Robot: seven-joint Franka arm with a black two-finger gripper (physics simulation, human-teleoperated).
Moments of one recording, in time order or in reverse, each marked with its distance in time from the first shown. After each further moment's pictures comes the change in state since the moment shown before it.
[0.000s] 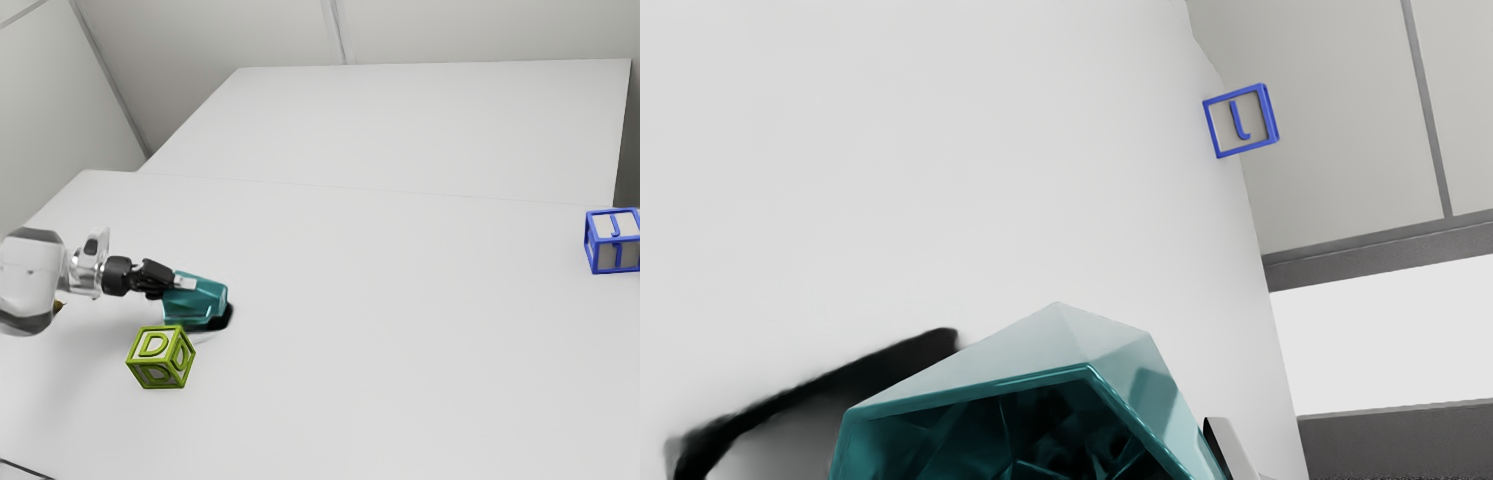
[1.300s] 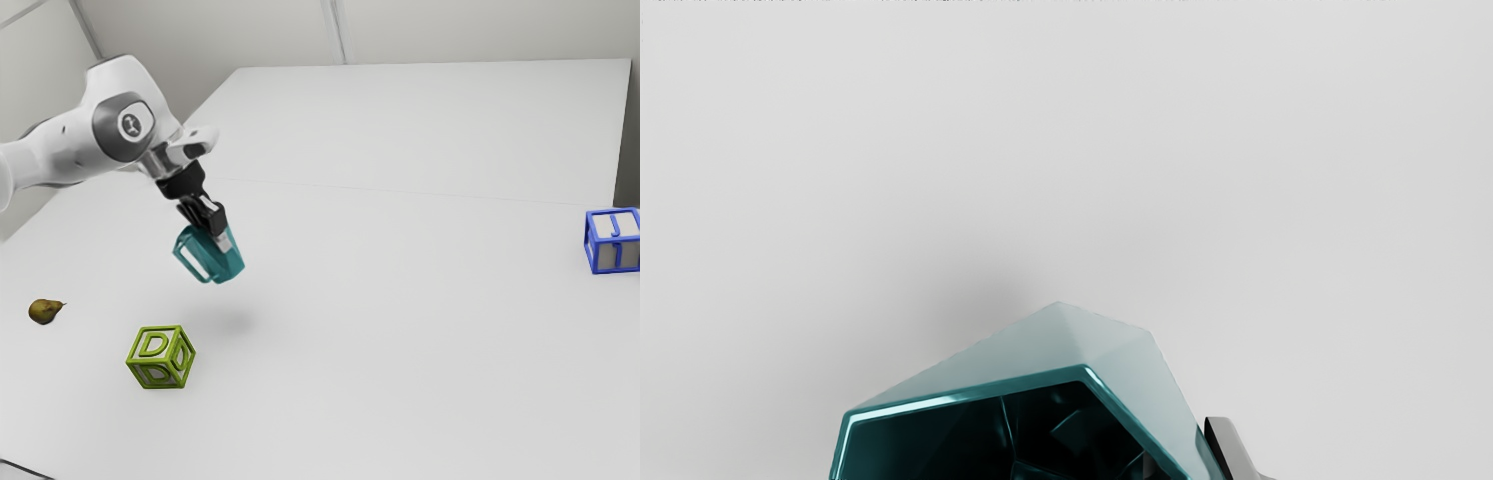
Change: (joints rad) arm -0.445 -0.304 -0.102 0.188 0.912 0.172 -0.694
